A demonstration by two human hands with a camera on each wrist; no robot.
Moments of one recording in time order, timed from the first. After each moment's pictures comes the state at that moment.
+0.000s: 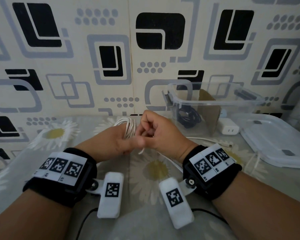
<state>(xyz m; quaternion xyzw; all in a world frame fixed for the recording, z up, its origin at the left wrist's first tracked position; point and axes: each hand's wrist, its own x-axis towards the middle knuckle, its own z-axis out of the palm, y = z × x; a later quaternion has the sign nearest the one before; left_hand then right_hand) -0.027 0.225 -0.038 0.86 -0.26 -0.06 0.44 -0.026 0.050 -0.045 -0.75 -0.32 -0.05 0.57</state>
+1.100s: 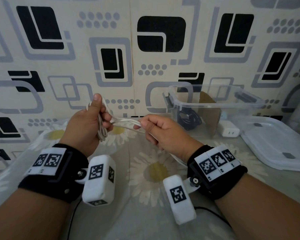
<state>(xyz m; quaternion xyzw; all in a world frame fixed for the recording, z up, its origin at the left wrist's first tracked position) -0.012 0.240 -0.025 0.57 -0.03 0.12 0.81 -0.026 0.040 -0.037 -0.77 -0.27 0.00 0.58</state>
